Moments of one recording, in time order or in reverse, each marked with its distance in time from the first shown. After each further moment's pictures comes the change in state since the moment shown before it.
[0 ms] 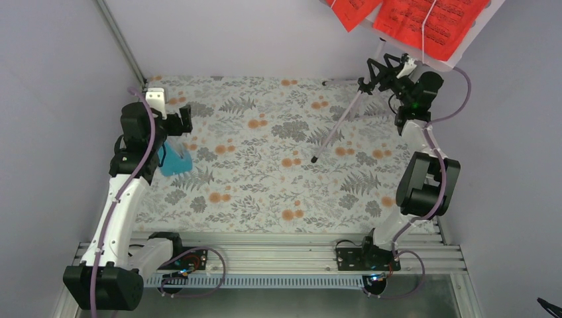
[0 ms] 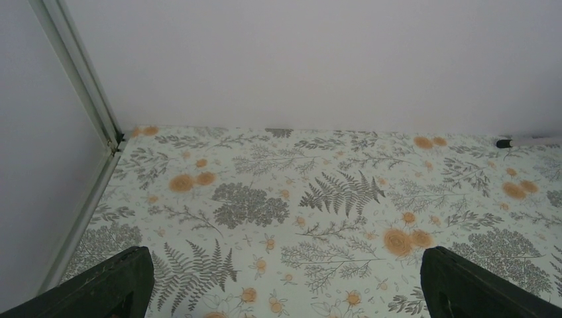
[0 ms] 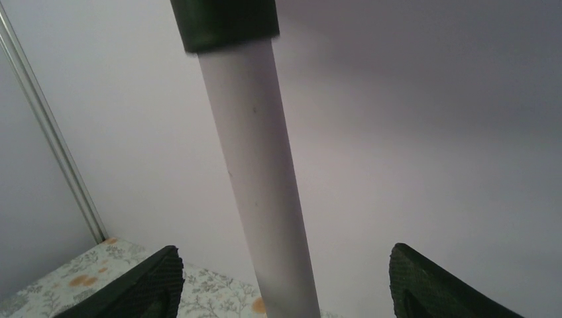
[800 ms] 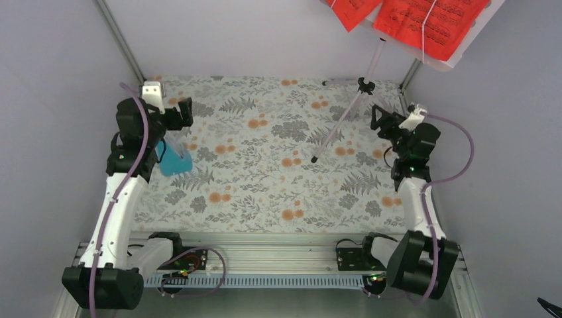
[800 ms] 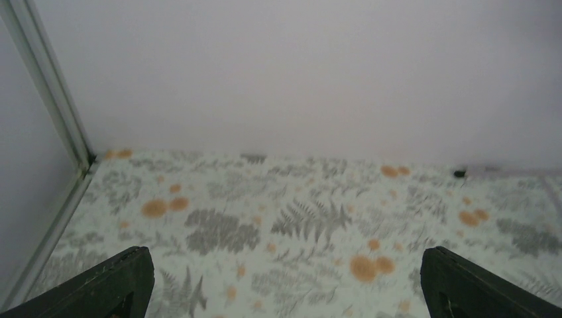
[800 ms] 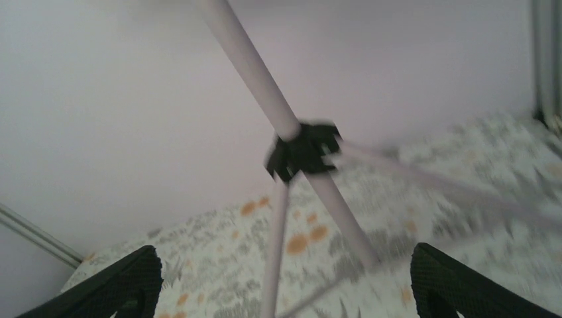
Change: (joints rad) left arm 0.000 0.026 0.105 0.010 0.063 -0.069; right arm -0.013 -0.676 -0.630 -0.423 0.330 0.147
